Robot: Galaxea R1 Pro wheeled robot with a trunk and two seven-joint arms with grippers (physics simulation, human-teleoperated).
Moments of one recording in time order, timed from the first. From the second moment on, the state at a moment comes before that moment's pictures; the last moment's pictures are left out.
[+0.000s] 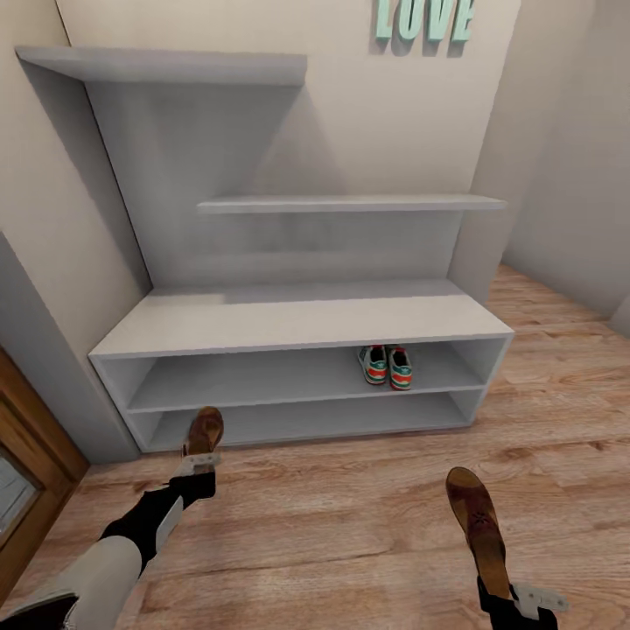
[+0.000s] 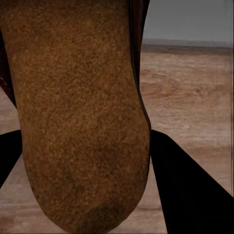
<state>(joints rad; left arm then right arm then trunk) -0.73 0.05 0.24 -0.33 -0.12 0.15 -0.13 -0.41 -0.20 -0.15 -0.05 -0.07 -0.61 0.02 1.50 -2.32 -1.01</state>
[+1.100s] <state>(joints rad) -0.88 0.00 0.23 -0.46 -0.22 0.42 -0.02 -0.41 -0.19 -0.15 -0.05 -0.09 -0.61 0.02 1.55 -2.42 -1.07</state>
